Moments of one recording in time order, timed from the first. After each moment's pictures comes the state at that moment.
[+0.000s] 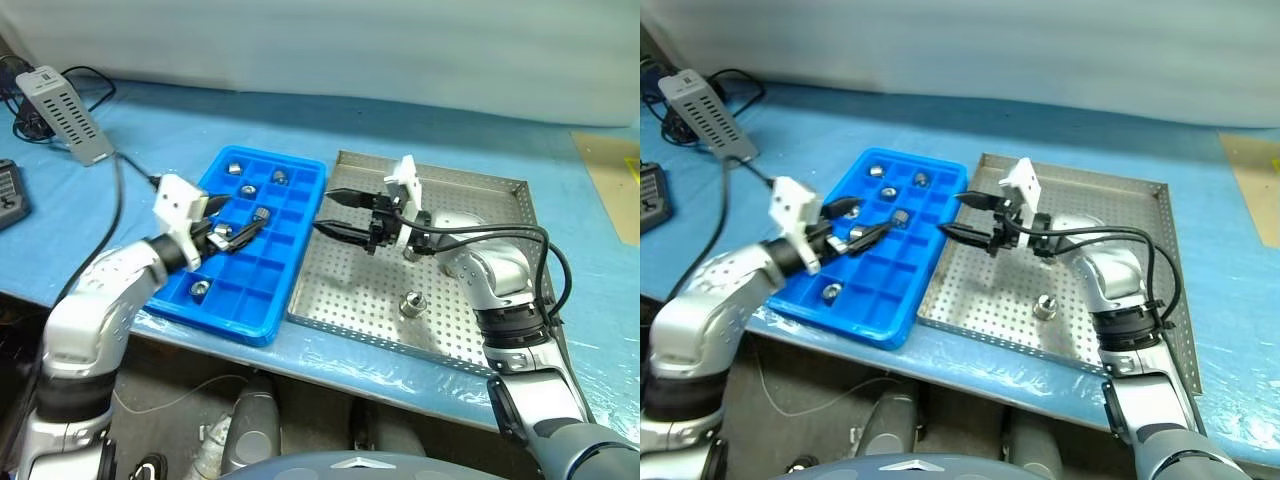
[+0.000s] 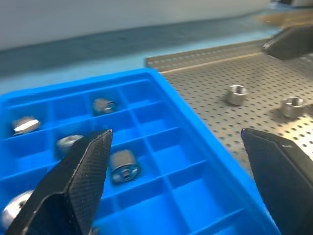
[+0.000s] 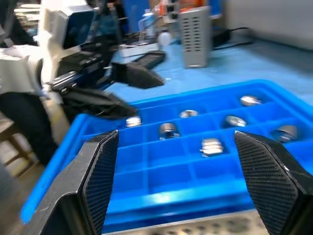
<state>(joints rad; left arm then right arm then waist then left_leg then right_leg) -0.34 0.53 0.08 -0.32 -0.48 0.66 -0.61 -0.56 -0.39 0.05 -0.04 0.47 0.53 0.93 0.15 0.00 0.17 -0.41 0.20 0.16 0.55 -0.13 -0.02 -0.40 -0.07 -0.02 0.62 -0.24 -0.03</state>
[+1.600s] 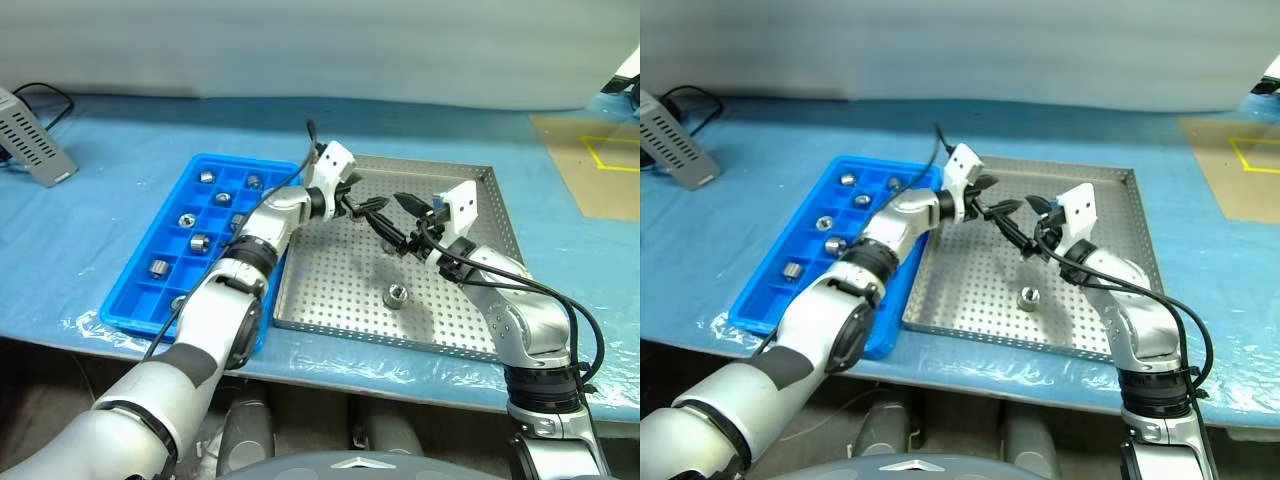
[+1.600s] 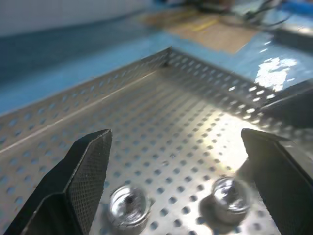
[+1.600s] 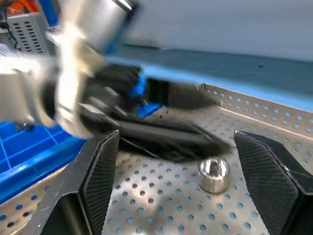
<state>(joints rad) -1.00 0.03 -0.06 0.80 -0.15 0.16 -0.89 -0.26 -0.40 -0.08 -0.30 0.44 0.54 0.52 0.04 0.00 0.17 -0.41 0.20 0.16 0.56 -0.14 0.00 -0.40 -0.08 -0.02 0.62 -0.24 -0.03</state>
